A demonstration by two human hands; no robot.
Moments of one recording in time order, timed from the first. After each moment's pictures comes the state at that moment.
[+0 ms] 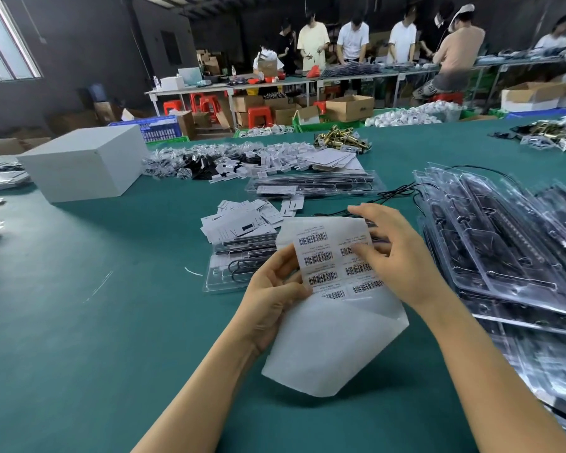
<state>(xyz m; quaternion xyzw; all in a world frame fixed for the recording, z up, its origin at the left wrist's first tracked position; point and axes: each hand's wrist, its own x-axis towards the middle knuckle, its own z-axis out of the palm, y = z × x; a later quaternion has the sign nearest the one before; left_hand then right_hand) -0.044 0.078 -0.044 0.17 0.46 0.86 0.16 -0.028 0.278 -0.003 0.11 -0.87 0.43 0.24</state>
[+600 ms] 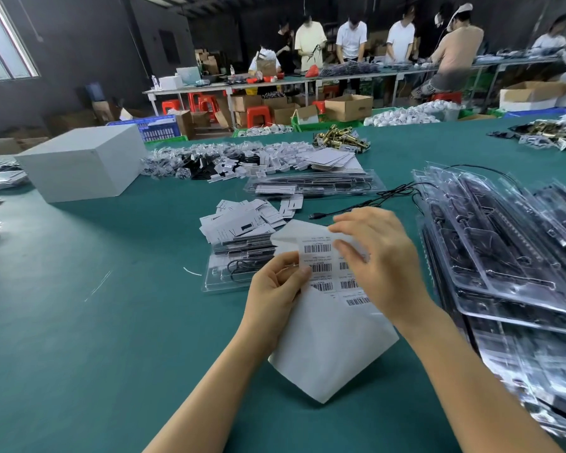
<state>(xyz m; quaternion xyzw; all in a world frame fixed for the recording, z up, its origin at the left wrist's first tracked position) -0.035 0.087 -0.042 0.12 0.60 0.79 0.05 -0.025 0.251 -0.003 0.17 -0.84 0.23 0.46</state>
